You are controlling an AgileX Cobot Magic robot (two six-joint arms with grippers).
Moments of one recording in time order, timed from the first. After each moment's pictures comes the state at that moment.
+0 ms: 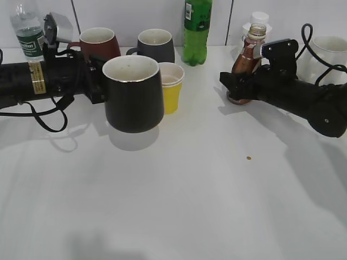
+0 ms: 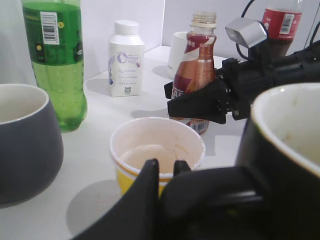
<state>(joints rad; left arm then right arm) -0.17 1.95 -0.99 1.19 -1.09 -0.70 0.20 2.15 -0.98 -0.49 -0.91 0.33</state>
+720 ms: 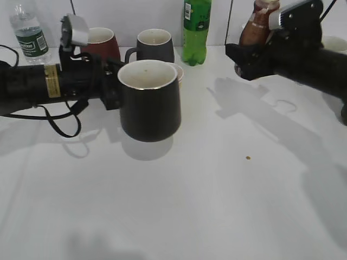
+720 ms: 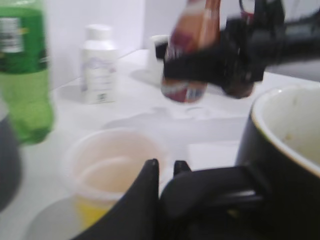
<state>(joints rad) -0.23 1.95 -0.99 1.19 -1.11 -0.70 0.20 1.88 -0.88 -0.60 -0.89 0.29</state>
